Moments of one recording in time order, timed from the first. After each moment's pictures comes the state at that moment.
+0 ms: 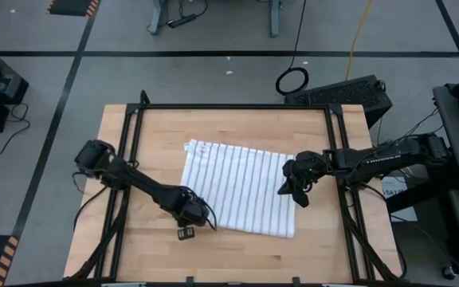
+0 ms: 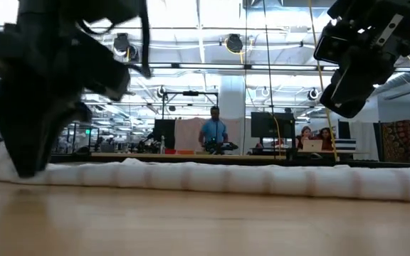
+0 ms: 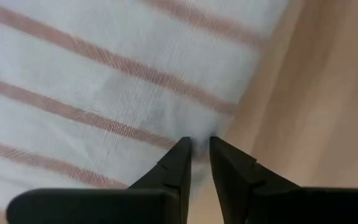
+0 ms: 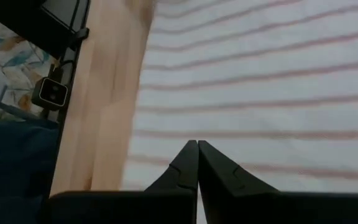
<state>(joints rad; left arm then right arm) -0.41 1.74 1.03 -0.72 0.10 -0.63 0.03 1.01 0.49 -0.19 -0.31 0.41</state>
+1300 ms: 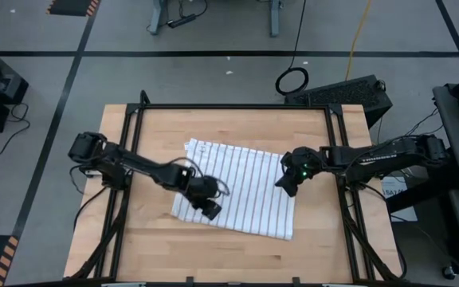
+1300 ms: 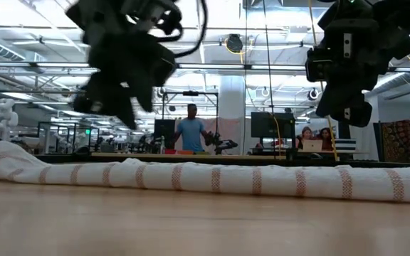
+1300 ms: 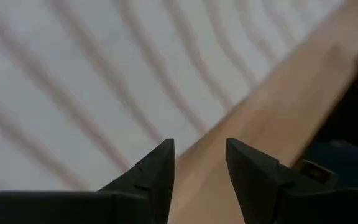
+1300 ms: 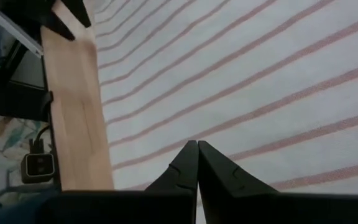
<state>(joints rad) -0.22 1.65 1.00 -0.39 0.24 -1.13 -0.04 1.06 0.50 -0.20 -0.24 0.75</state>
